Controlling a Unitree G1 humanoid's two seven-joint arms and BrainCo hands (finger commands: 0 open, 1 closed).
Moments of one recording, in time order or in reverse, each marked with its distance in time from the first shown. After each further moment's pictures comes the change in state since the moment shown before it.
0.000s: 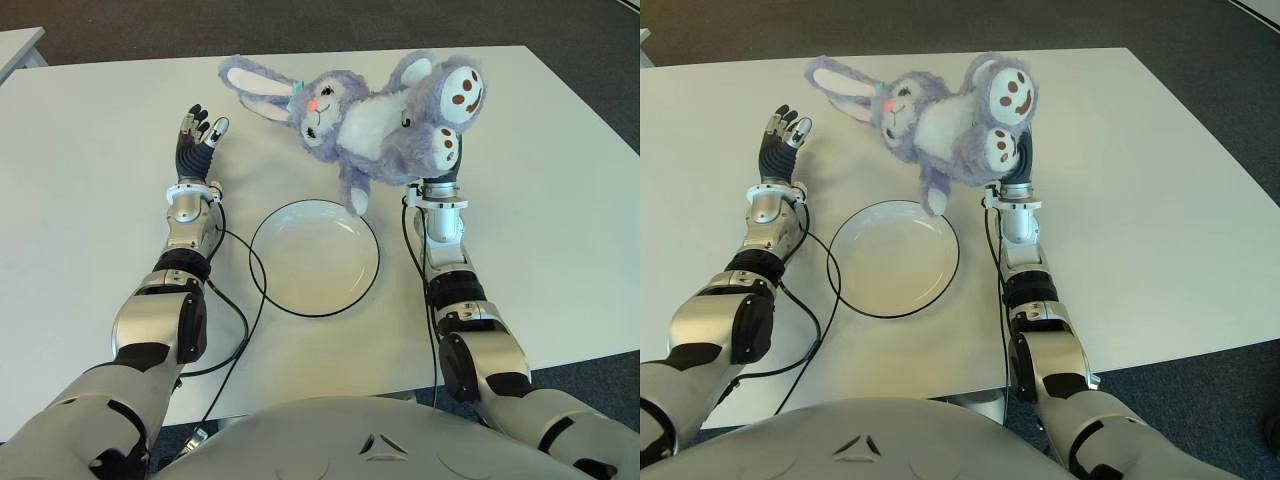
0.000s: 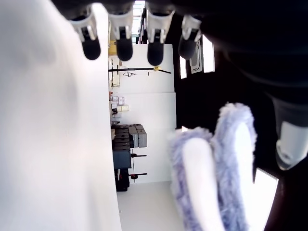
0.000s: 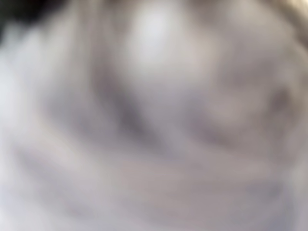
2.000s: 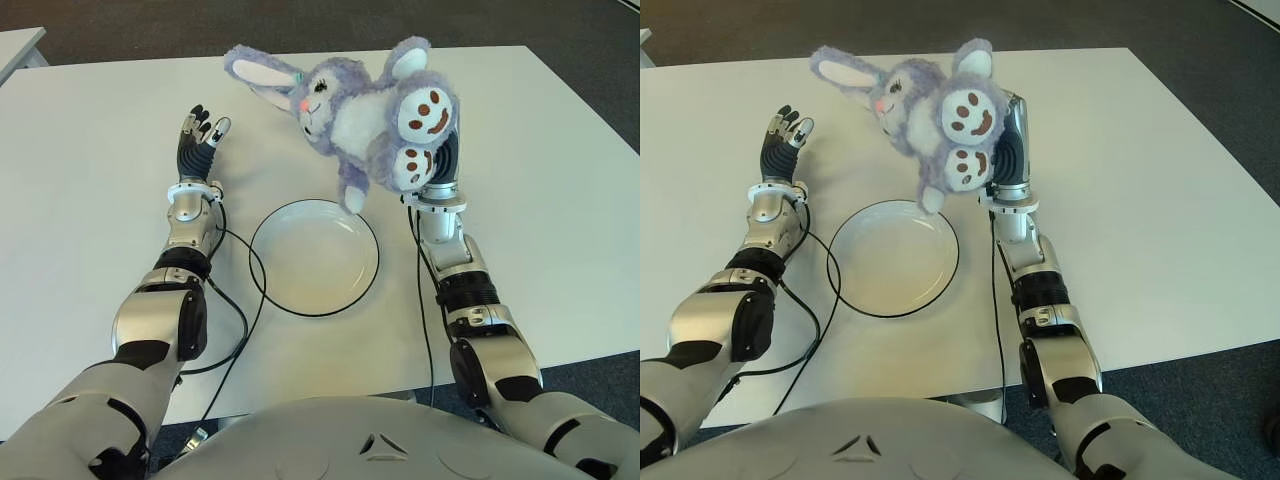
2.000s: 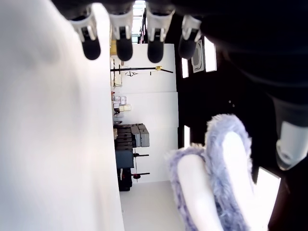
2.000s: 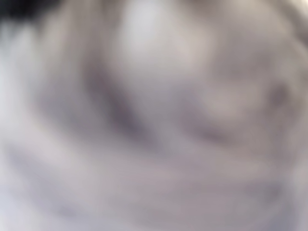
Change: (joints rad) left arm -0.013 0.000 0.000 0.024 0.009 0.003 0.000; right arm 0.021 -0.060 0.082 -0.160 -0.291 0.056 -0.282
